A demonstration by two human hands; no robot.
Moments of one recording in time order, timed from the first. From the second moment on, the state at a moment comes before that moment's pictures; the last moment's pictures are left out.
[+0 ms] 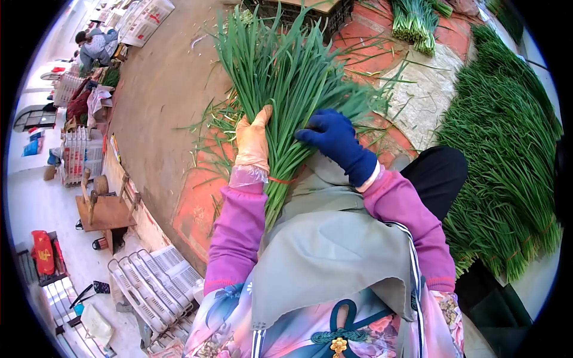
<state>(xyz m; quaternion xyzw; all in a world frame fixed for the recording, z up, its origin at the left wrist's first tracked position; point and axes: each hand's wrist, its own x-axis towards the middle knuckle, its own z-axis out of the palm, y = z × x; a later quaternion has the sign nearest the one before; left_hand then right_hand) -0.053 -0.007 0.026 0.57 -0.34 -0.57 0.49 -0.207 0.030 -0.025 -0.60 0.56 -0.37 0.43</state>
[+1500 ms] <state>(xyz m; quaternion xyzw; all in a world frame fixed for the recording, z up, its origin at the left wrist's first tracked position) -0.041 -0.004 0.012 0.51 -0.35 -0.64 0.46 -0.310 -0.013 -0.017 -0.58 0.56 -0.54 0.25</state>
